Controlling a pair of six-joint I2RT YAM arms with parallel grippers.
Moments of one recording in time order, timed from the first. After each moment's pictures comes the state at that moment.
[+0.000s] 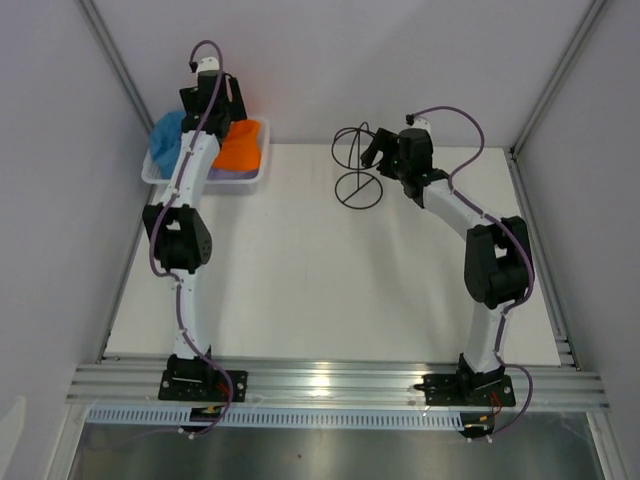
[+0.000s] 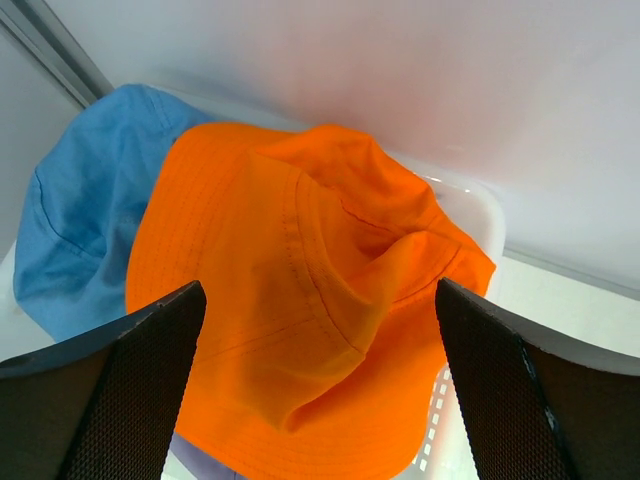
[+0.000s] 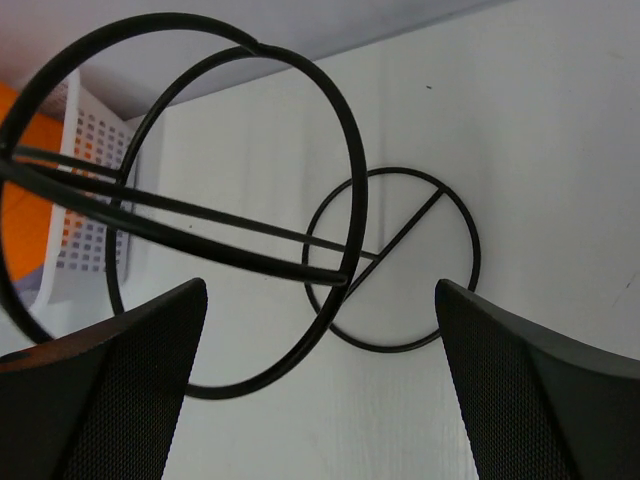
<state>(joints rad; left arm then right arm) -0.08 2.28 2.35 -0.48 -0.39 -0.17 0.32 1.94 1.52 0.04 0.01 0.56</state>
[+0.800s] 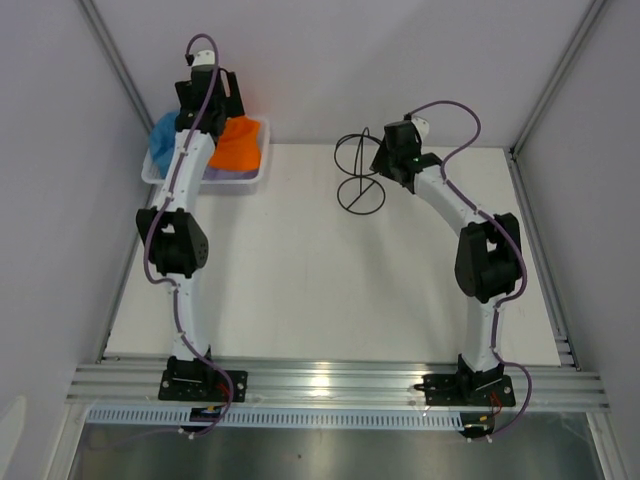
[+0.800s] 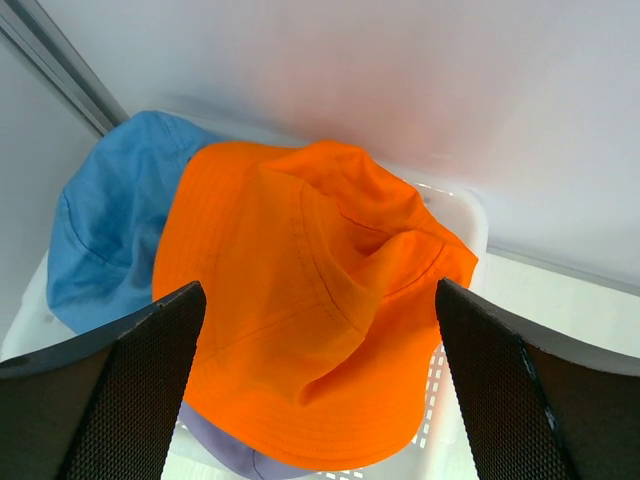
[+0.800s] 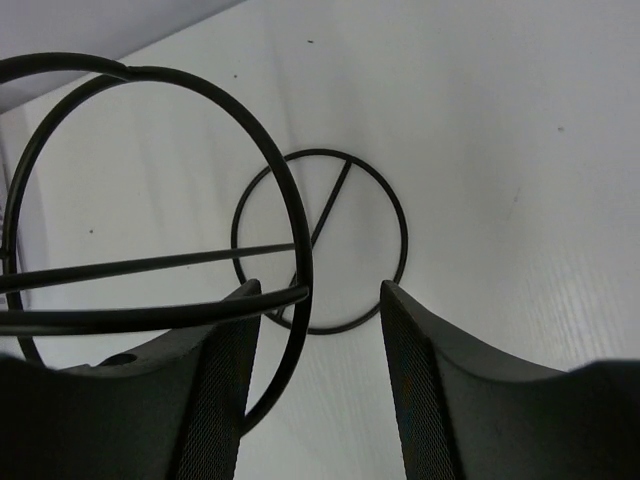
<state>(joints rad) -0.08 2.21 2.32 -0.49 -0.35 -0.14 0.37 2.03 1.75 -0.36 0.26 0.62</state>
